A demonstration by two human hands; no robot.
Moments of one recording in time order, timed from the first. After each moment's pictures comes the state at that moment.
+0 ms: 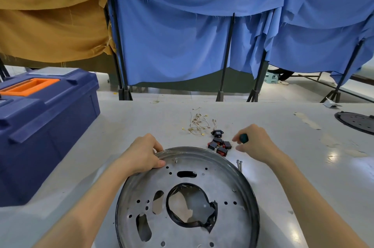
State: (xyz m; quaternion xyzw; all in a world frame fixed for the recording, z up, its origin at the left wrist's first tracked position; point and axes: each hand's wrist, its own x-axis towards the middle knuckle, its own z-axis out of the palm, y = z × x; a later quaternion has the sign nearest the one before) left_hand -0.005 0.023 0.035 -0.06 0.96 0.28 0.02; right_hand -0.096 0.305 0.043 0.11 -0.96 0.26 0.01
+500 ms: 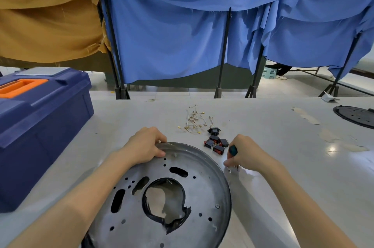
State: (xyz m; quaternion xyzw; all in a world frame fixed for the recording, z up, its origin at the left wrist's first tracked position) left_hand -0.036 0.031 0.042 0.01 0.98 0.18 0.00; right_hand -0.103 0.300 0.015 0.13 -0.97 0.19 -0.07
